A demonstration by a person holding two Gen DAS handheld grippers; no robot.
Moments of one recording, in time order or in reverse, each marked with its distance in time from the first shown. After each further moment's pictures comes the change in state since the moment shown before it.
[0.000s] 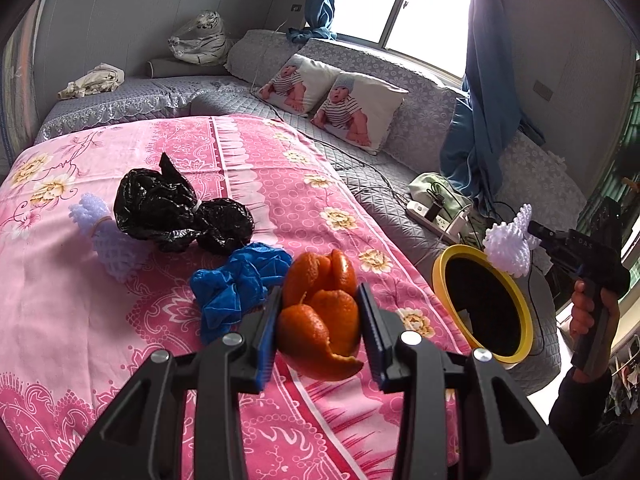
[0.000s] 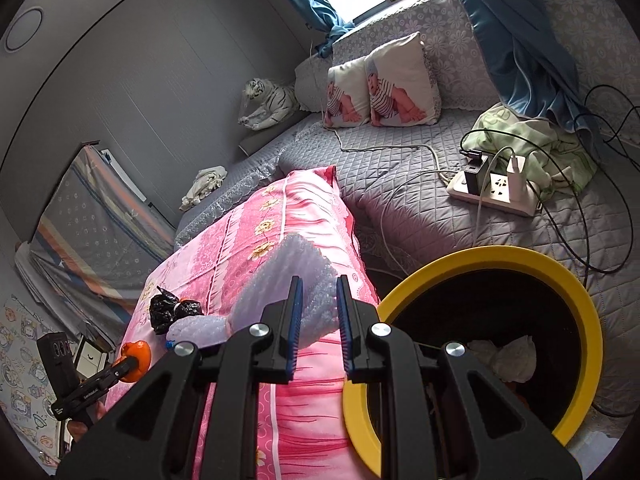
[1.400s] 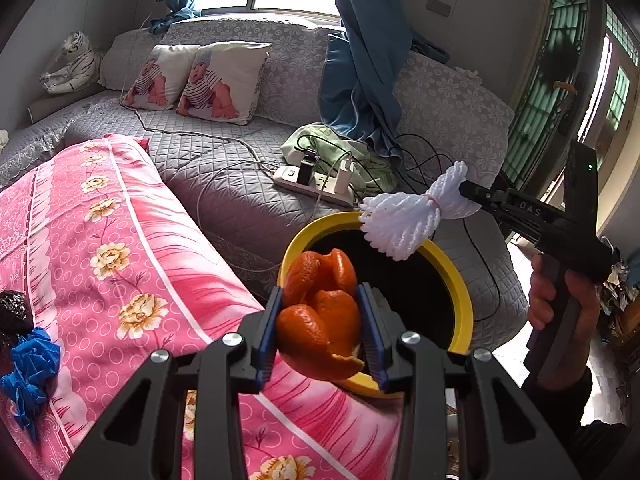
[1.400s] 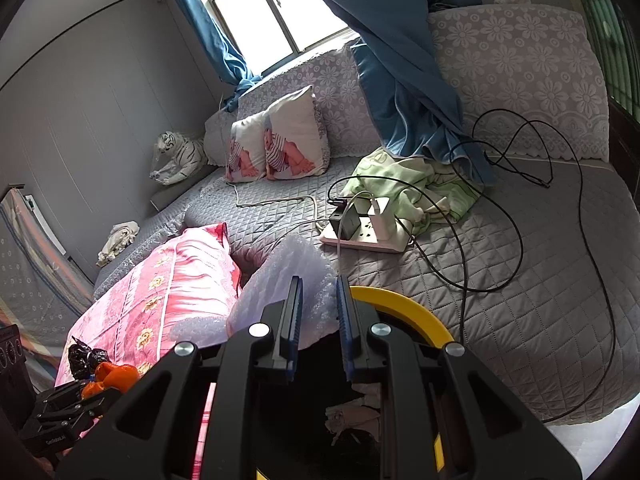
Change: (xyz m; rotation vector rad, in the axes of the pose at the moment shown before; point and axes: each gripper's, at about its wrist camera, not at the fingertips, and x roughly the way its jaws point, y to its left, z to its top) left arm 0.113 -0.192 0.014 0.305 0.136 -0.250; right arm -0.049 -0.092 -0.003 0.076 -0.200 -0.335
